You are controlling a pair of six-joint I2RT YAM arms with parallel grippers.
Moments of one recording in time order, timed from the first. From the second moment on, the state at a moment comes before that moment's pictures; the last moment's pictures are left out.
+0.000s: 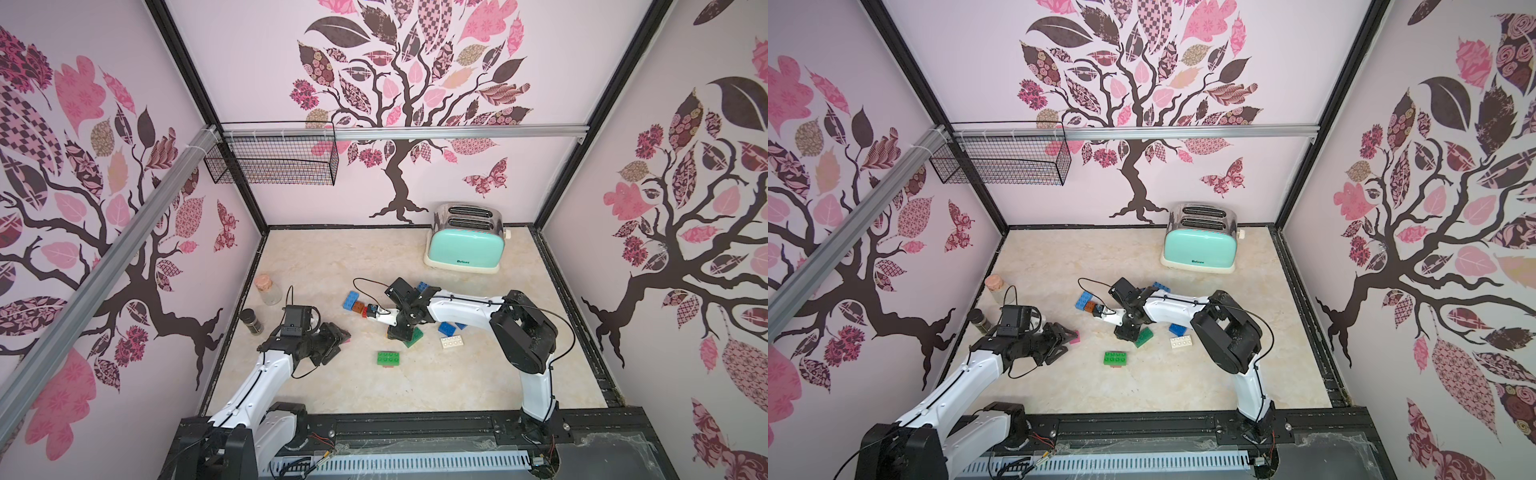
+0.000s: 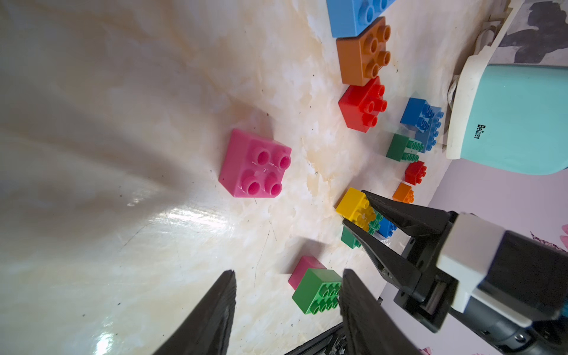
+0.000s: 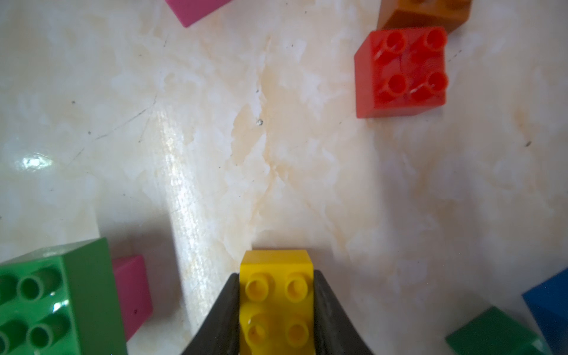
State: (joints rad) left arm -0.10 1.02 0.48 -0.50 0.51 -0.90; right arm 0.85 2.00 1.35 -0.51 -0.21 -0.46
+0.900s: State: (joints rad) left arm -0.10 1.02 0.48 -0.50 0.50 -0.89; right arm 0.86 2.18 1.65 -0.77 -0.13 -0.40
